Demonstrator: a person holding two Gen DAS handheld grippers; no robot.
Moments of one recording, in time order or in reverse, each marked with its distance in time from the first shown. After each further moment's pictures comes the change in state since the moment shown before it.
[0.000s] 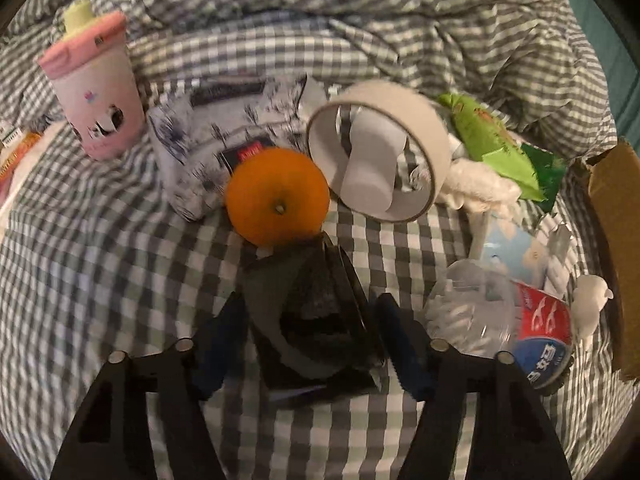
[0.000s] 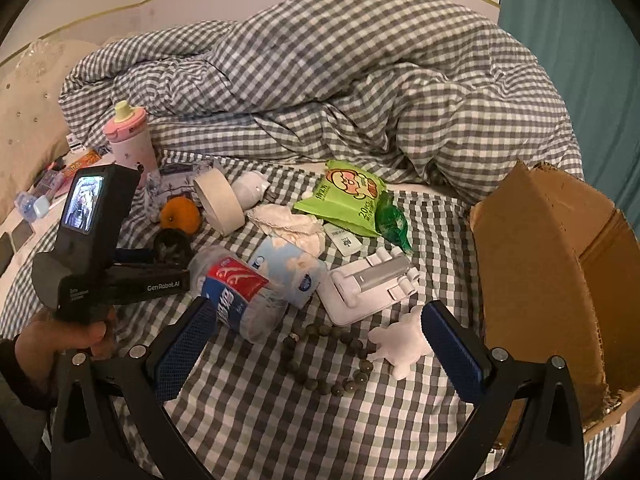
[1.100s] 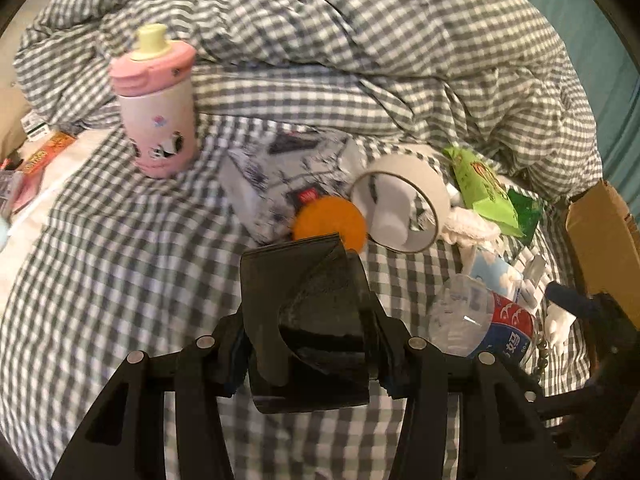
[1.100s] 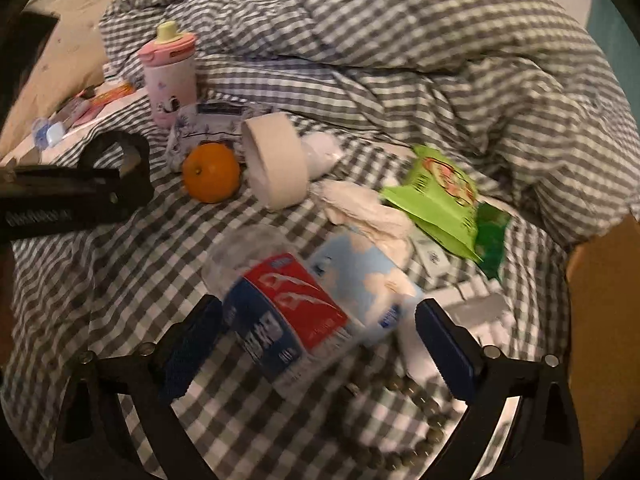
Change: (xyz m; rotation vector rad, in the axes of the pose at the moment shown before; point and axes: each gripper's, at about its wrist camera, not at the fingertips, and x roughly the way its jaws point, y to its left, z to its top) left arm -0.065 0.029 0.006 -0.077 -0.112 0.004; right arm 0.087 0.063 0.005 -0.265 0.060 0.105
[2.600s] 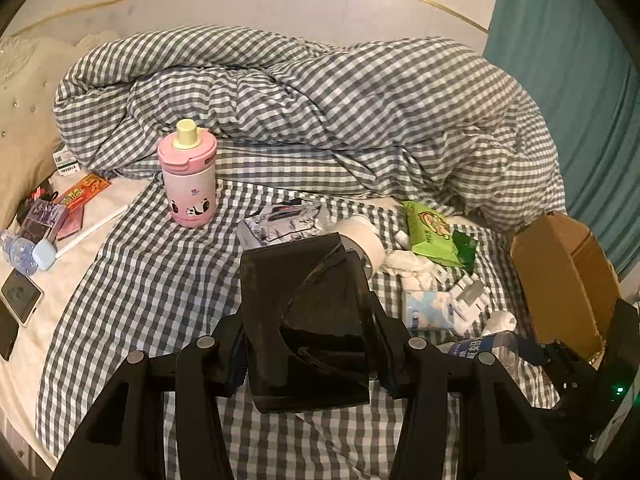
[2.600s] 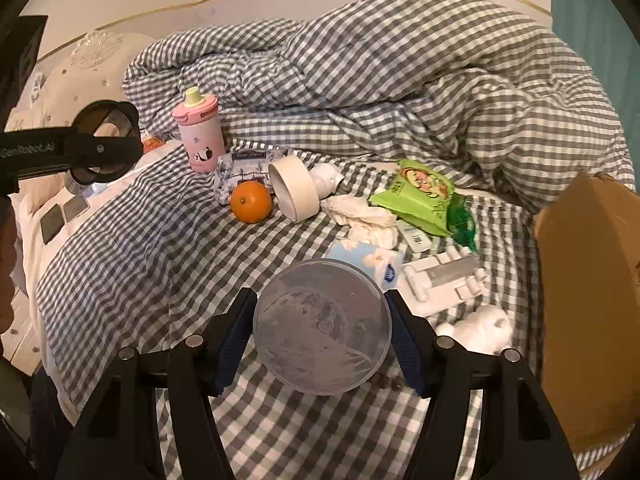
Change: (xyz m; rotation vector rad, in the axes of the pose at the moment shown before) left arm -0.117 -0.024 0.001 0.022 -0.138 -0.019; right arm -0.105 -0.022 -0.035 0.165 -0.127 0.107
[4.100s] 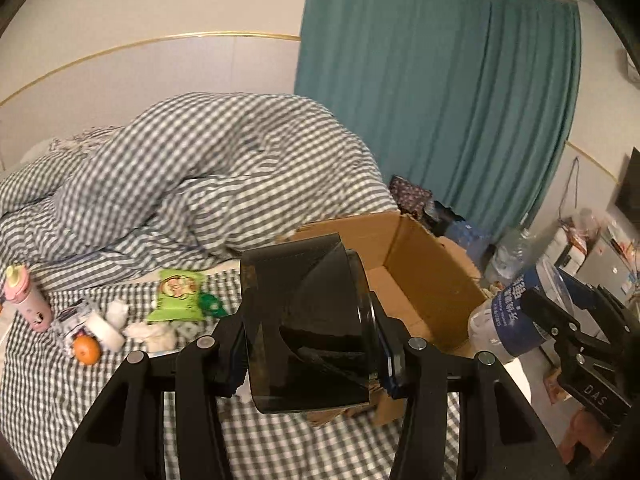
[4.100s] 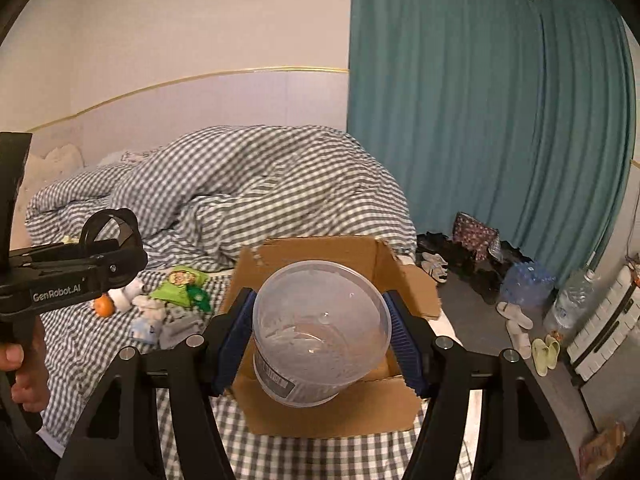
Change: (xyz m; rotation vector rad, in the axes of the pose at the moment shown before) left arm -0.084 -0.351 0.003 0.324 -0.122 -0.322; right arm -0.294 -0.224 -0.040 0.268 -0.271 -0.446
